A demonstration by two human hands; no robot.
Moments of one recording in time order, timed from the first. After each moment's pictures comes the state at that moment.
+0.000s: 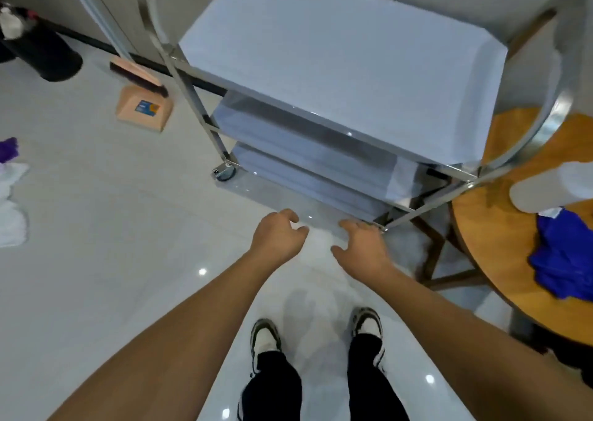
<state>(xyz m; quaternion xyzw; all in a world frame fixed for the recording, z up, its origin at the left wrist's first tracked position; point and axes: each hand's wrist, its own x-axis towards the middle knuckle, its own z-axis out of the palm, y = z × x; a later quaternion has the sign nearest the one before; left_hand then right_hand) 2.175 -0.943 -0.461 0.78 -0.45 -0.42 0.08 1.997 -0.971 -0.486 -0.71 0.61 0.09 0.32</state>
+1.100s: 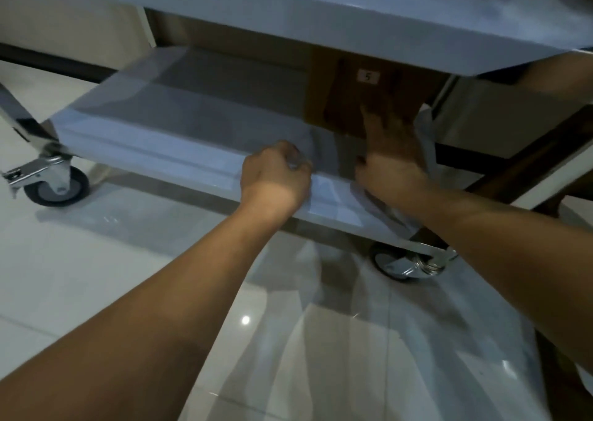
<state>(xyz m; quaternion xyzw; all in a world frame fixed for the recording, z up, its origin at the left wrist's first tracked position) 2.085 -1.170 -0.944 0.74 -0.52 -0.26 0.32 1.916 -1.232 -0.944 -0.76 0.64 -0.11 0.01</state>
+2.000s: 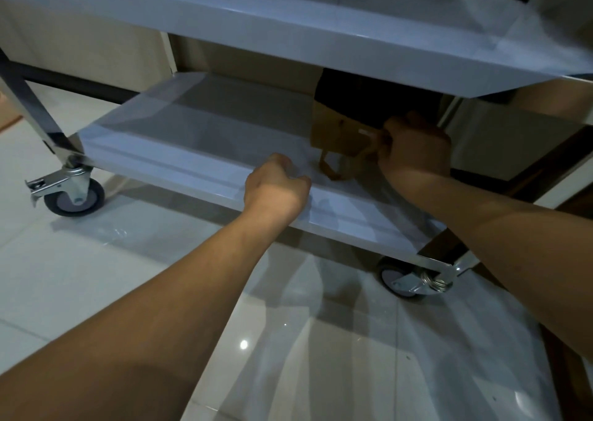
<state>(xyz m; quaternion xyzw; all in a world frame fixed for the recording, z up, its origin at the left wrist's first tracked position) 2.100 -1.165 -0.941 0.74 -0.46 -0.32 0.37 1.902 -1.252 -0.930 -0.77 0.58 -0.21 -0.16</state>
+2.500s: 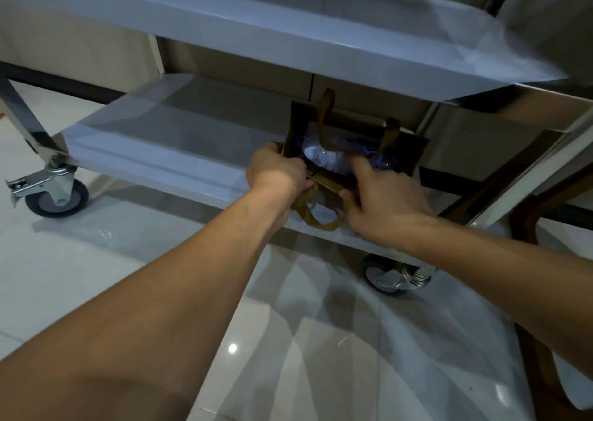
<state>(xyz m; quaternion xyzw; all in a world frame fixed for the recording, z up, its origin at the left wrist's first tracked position) 2.076 -1.186 -0.931 0.65 -0.27 -0.47 0.53 1.907 -1.173 -0.929 -0.84 0.53 -0.10 -0.05</state>
